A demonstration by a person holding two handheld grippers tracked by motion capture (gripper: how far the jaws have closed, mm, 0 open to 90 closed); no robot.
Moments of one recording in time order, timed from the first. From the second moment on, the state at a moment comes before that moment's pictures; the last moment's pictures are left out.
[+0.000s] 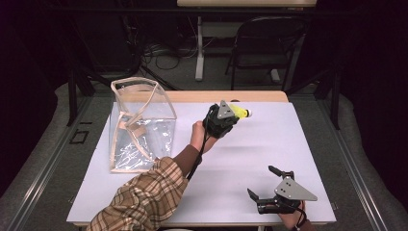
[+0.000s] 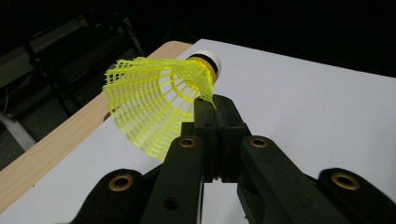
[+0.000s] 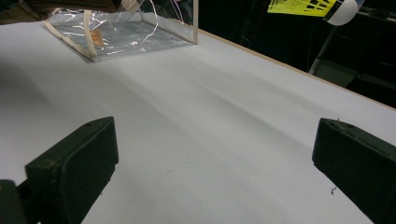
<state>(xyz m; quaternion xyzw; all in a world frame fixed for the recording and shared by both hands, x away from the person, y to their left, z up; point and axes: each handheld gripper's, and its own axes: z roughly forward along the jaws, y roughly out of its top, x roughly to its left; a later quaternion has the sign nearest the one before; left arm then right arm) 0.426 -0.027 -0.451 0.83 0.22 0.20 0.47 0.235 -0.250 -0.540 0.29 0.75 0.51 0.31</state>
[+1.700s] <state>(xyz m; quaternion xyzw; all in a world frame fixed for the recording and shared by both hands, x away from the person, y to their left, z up) 0.431 -0.019 -0.408 0.82 0.20 0.23 0.48 0.235 -0.249 -0.540 0.29 0.75 0.51 0.31</state>
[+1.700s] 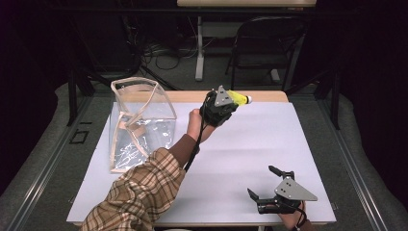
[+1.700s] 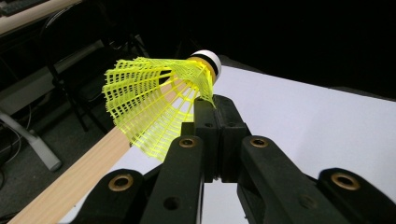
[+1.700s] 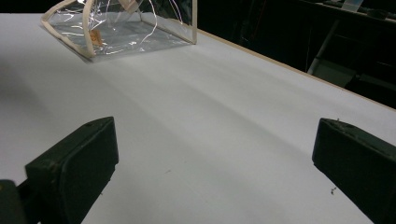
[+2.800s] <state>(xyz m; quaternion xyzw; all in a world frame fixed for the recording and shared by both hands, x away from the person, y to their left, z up) 0.438 0.007 -0.396 0.81 0.22 0.25 0.48 0.235 -0.250 -0.540 0.30 0.75 0.51 0.31</state>
